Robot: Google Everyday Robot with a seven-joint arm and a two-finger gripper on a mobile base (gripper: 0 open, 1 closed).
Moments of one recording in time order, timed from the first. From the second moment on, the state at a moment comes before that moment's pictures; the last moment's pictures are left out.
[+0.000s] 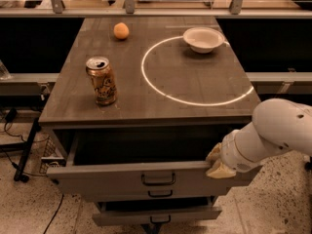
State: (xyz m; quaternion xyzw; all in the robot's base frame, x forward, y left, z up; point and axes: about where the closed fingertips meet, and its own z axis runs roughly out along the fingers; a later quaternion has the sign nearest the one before) arm 0.435 -0.169 0.676 -0.64 0.74 0.08 0.17
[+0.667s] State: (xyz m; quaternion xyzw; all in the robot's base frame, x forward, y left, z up) arm 0.435 -0.169 0.678 -0.64 0.74 0.08 0.17
